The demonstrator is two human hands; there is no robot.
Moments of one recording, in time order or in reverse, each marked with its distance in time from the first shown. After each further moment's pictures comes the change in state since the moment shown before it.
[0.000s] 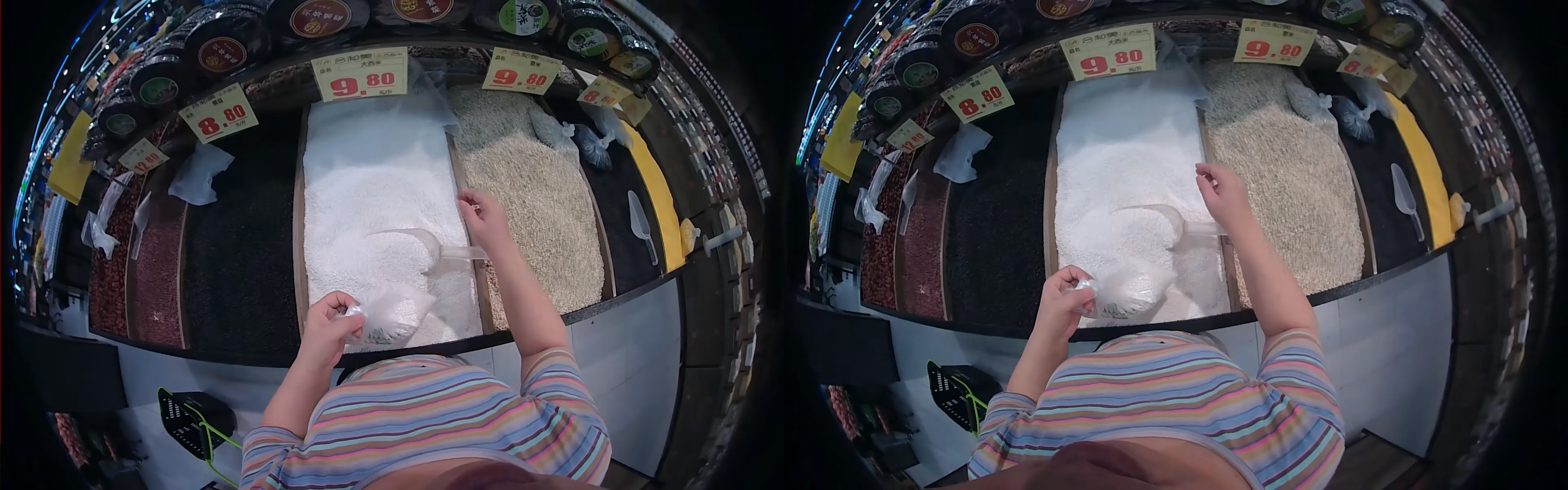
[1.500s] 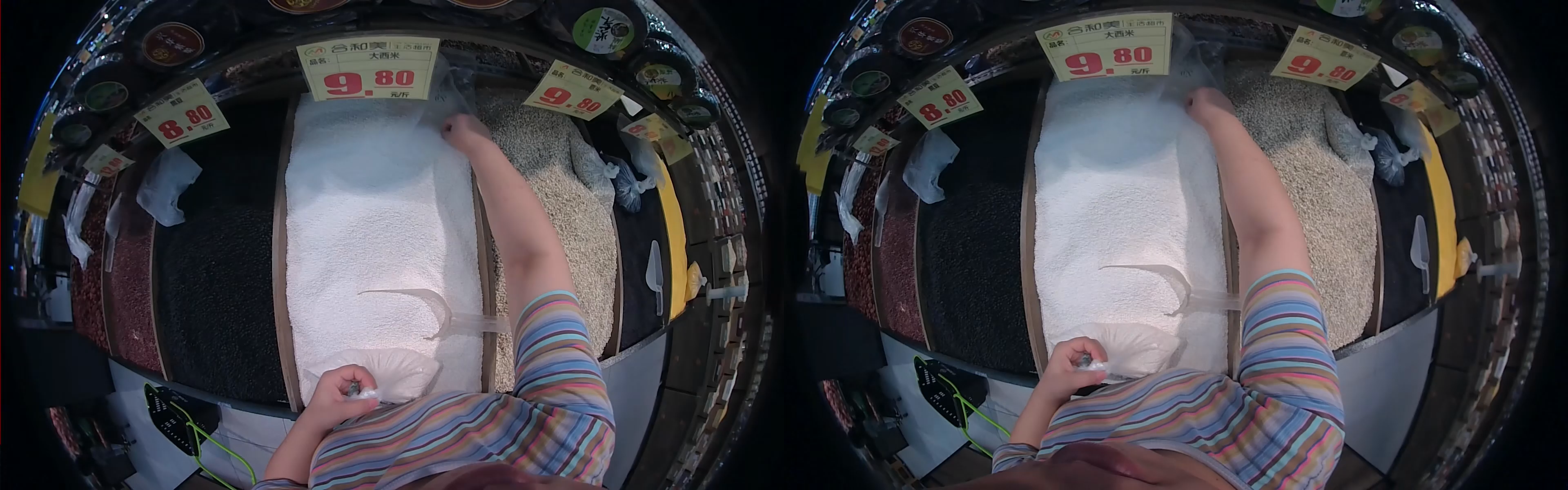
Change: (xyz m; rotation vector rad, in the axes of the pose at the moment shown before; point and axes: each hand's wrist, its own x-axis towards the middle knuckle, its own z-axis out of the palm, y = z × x) left_hand 0.059 -0.009 -0.015 0.141 -0.179 -0.224; right_hand 0.295 0.130 0.116 -0.723 -0.425 0.137
